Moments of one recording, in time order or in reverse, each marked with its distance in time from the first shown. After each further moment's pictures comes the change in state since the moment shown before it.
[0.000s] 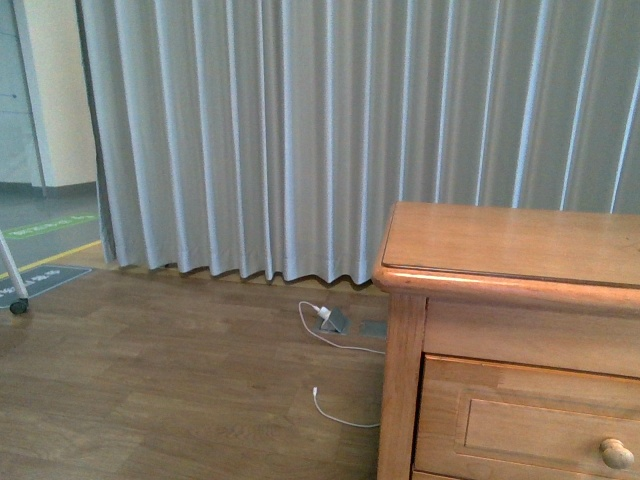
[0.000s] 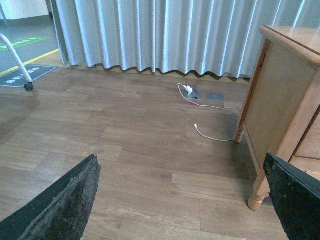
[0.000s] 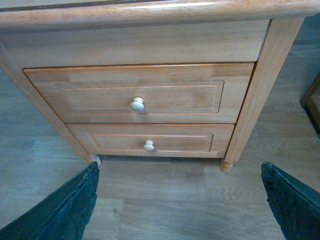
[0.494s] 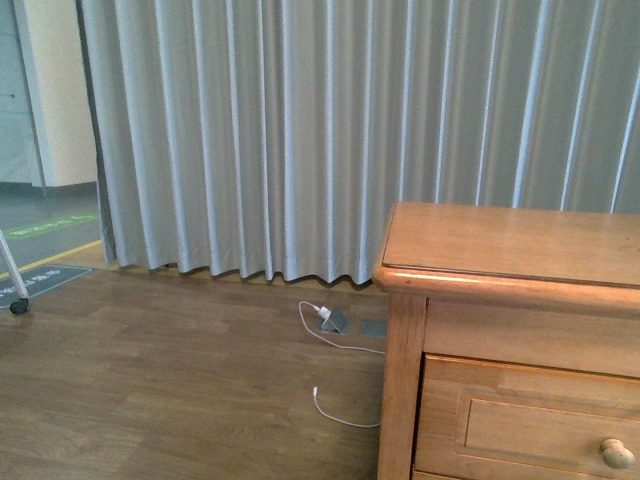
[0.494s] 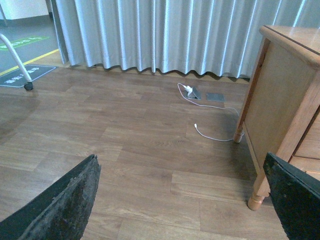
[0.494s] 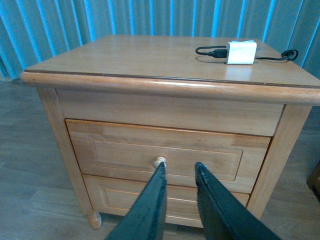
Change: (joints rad) left arm 0.000 0.000 0.000 0.000 0.000 0.000; right arm 0.273 -0.273 -0.234 0.340 0.202 0.069
